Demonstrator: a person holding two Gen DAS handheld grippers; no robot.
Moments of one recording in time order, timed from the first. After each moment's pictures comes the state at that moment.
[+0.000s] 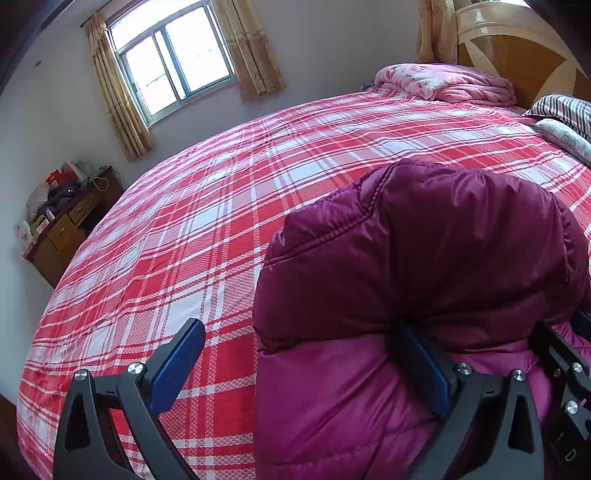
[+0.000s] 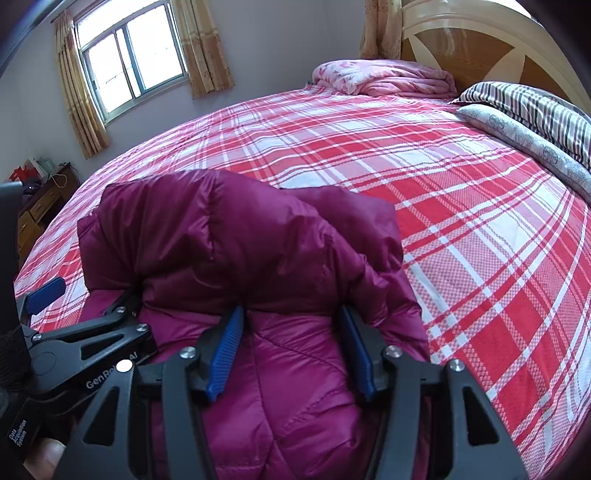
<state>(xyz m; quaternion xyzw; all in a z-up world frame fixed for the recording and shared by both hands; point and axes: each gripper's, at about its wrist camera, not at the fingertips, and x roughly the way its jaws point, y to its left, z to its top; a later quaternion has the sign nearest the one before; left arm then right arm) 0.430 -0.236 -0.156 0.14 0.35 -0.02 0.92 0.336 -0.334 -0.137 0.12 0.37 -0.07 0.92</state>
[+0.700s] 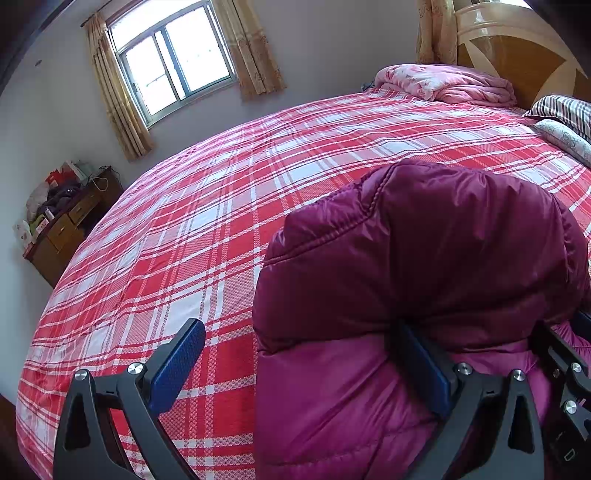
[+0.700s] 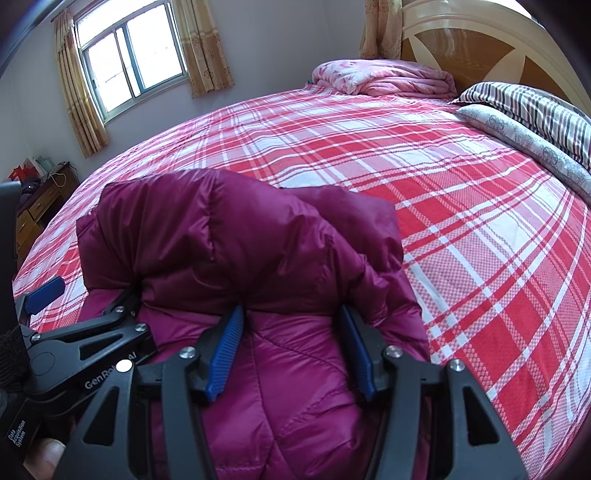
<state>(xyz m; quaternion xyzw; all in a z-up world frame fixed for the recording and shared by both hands) 0.430 -0.235 -0.156 0.14 0.35 -0.02 0.93 0.337 -0.334 -0.137 0.12 0.37 -0.07 0.92</state>
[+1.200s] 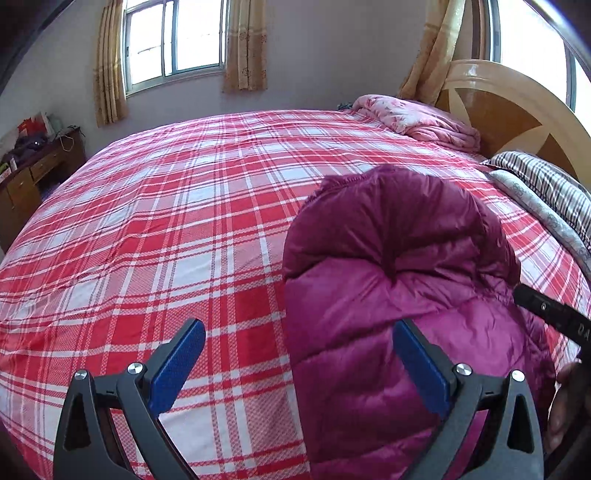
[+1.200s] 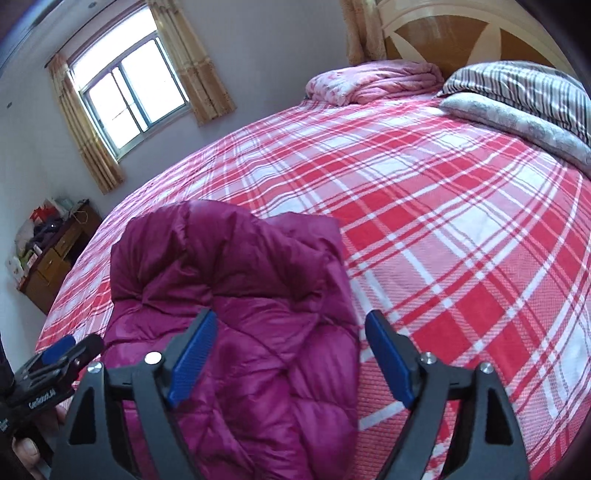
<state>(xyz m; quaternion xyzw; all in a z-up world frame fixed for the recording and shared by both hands) 0.371 -0.160 -0.126 0.02 0.37 -0.13 0.92 0.291 -0.395 -0.119 0.20 0.35 -0.04 0.91</state>
